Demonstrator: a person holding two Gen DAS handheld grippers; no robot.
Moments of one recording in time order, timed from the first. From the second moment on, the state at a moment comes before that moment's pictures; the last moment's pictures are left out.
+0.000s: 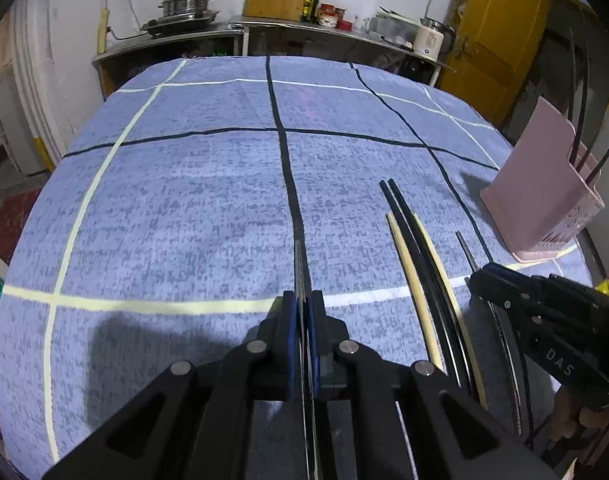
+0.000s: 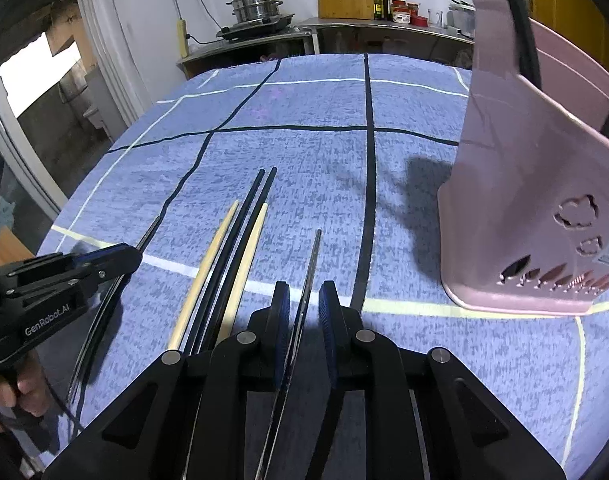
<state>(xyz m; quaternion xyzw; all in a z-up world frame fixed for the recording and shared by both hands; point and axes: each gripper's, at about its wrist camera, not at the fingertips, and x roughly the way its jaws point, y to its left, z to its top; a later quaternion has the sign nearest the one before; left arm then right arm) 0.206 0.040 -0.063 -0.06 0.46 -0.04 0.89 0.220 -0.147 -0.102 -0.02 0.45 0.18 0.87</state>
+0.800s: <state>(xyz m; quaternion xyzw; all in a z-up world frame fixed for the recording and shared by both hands) 0.187 0.038 -0.009 -0.05 0.41 -0.08 0.91 0.197 -0.168 -0.033 0.03 0.39 0.22 0.89</state>
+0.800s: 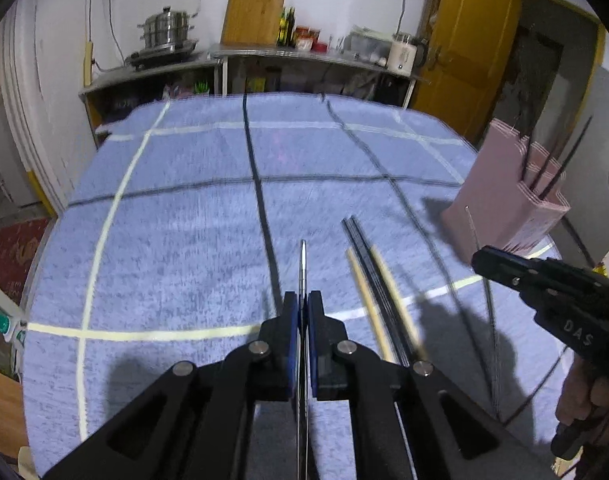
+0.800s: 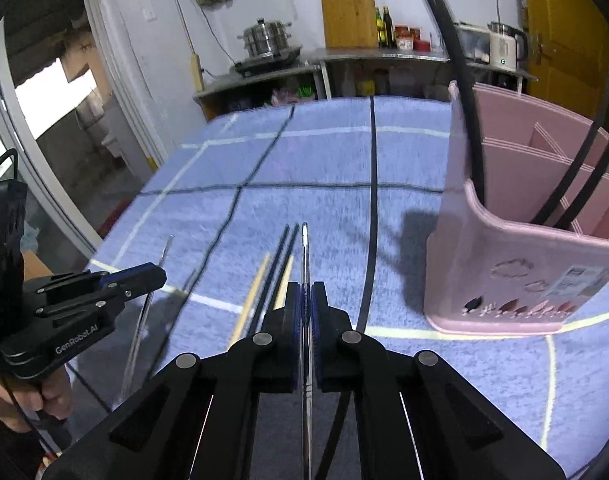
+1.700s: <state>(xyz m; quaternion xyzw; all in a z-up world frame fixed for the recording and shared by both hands) 0.152 0.016 0.087 -0.06 0.33 -0.13 0.93 0.146 -0.220 0.041 0.06 0.32 0.21 0.92</state>
